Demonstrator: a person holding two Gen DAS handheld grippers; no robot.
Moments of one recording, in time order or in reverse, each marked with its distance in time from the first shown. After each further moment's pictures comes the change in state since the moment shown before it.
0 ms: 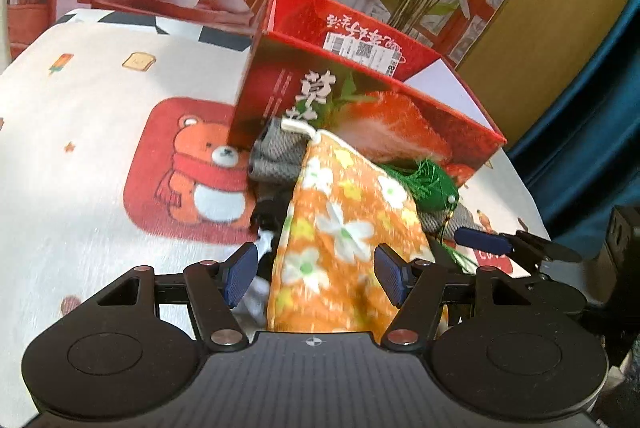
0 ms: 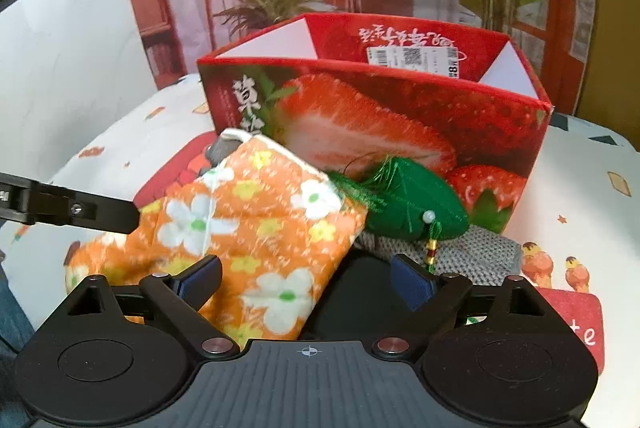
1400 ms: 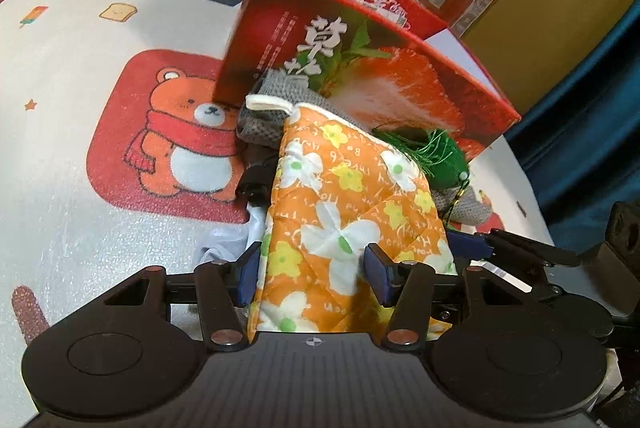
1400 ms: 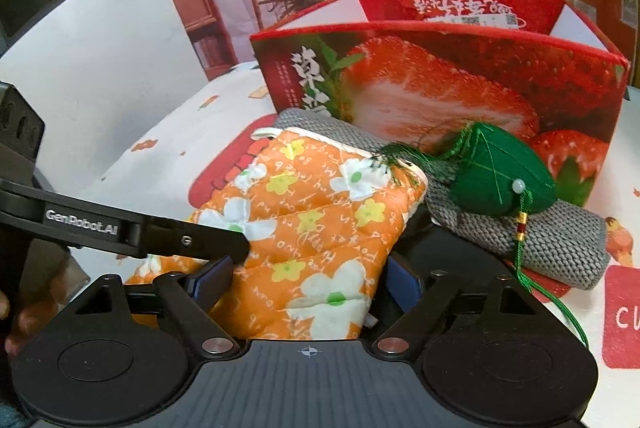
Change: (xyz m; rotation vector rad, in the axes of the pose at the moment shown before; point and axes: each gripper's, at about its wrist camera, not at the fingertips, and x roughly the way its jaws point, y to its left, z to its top) left arm 0.042 0.013 -0.004 -0.036 0.079 -0.078; right arm 0.020 0.007 -0.003 0.041 0.032 0.201
